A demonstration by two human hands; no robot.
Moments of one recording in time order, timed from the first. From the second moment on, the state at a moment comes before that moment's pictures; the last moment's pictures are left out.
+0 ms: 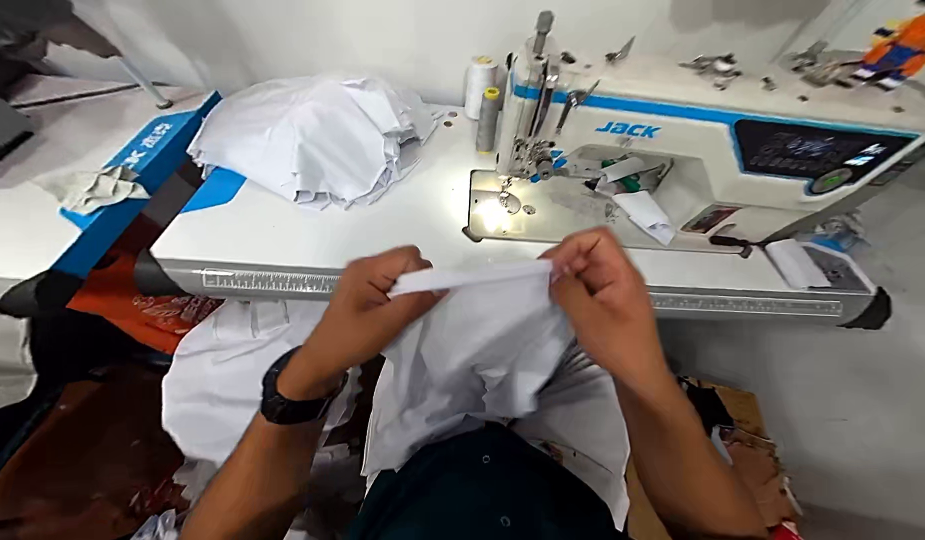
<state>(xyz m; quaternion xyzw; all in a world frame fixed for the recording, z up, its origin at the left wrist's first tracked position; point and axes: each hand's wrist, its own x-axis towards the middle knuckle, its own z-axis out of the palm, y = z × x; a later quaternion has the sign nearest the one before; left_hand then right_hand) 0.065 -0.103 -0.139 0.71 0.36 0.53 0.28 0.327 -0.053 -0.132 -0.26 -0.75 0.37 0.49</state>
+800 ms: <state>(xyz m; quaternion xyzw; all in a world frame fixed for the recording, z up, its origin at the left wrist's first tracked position) -0.054 0.004 0.033 0.67 0.41 0.61 0.12 0.416 0.059 0.029 -0.21 -0.68 0.33 0.62</state>
